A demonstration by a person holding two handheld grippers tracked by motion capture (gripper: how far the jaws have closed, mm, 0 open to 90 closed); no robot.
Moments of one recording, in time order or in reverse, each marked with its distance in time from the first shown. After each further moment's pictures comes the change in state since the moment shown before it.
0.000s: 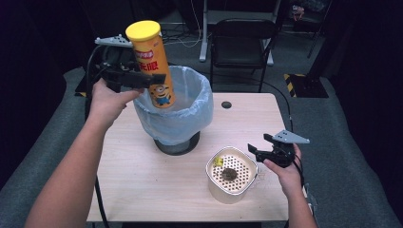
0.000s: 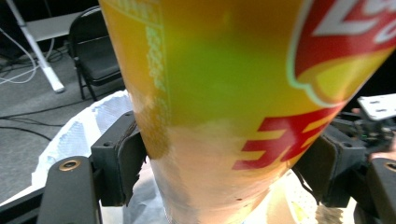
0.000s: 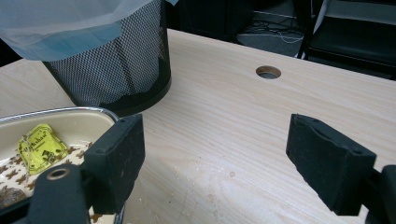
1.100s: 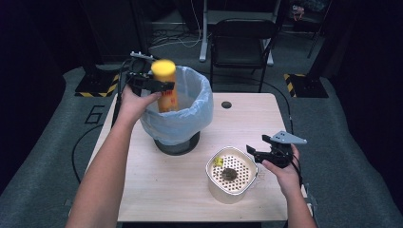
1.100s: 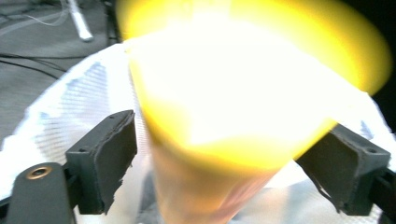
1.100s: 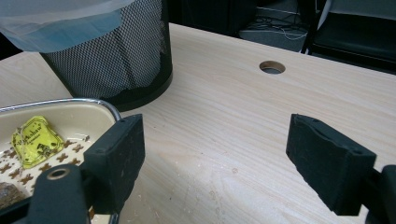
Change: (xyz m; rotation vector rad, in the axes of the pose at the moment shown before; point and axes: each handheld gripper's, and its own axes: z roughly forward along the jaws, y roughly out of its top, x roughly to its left) left arm 0.046 -0.040 0.087 0.125 0.146 -0.139; right arm 0.000 -0.005 0.006 0.013 0.006 -0.003
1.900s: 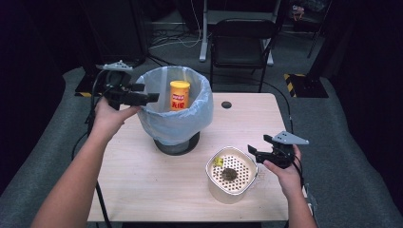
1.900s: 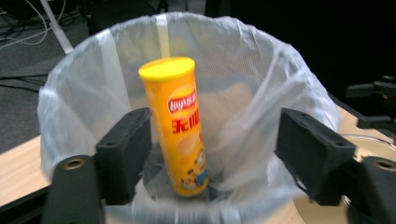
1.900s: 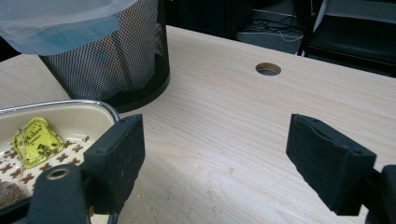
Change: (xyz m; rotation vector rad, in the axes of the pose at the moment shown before) left arm -0.003 -0.038 -0.070 -0.037 -0.093 0.085; right arm -0.001 0.000 -0.005 -0.009 -0.010 0.003
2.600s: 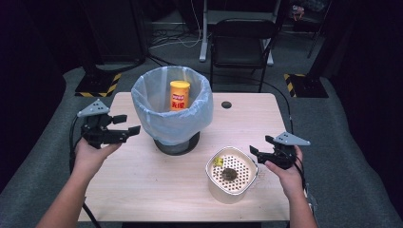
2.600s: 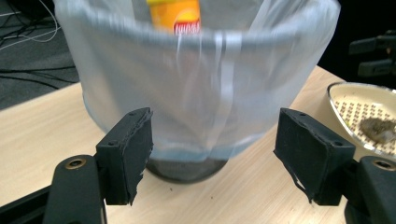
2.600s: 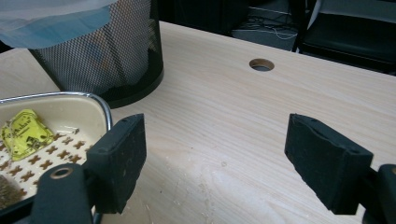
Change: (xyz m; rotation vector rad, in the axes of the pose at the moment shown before) left arm -0.004 -0.106 -0.030 -0.055 0.025 -0.002; right arm -0.004 -0.004 -0.003 0.010 -0.021 -0.008
